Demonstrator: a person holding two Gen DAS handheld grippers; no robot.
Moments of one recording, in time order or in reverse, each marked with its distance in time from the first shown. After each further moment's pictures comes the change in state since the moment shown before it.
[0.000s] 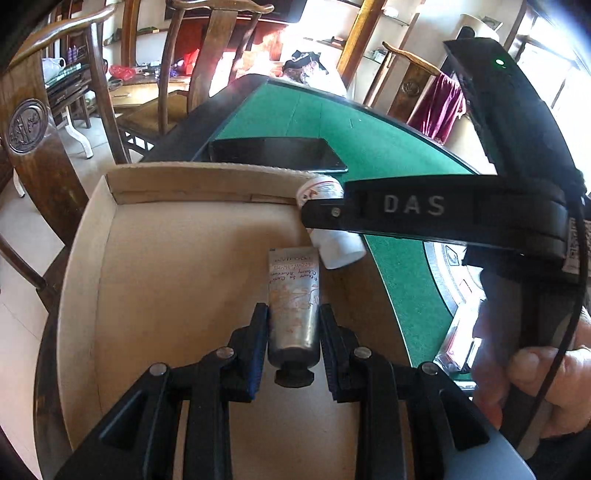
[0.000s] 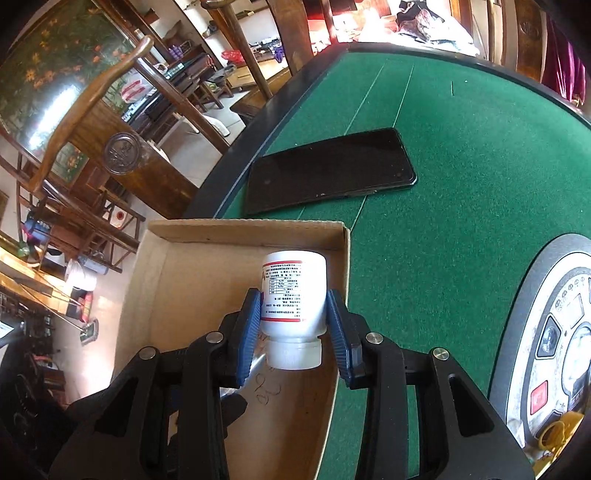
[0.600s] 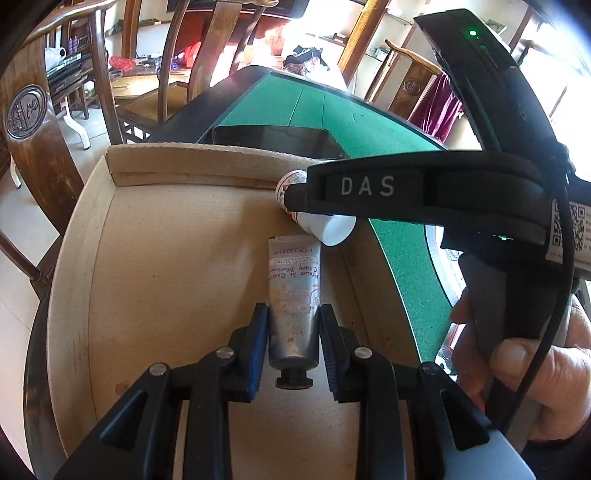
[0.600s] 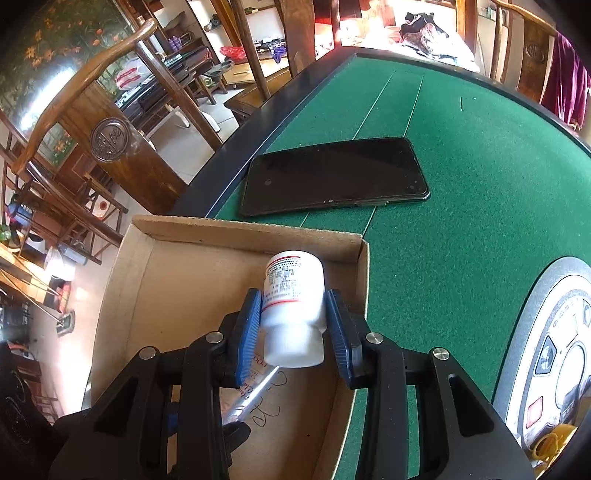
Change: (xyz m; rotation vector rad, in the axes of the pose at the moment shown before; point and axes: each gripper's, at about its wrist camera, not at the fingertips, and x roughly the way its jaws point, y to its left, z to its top) left arm -0.001 0.007 -0.012 -0.028 0.013 -0.019; right arm 0.016 0.015 0.007 -0.059 -0.015 -0.075
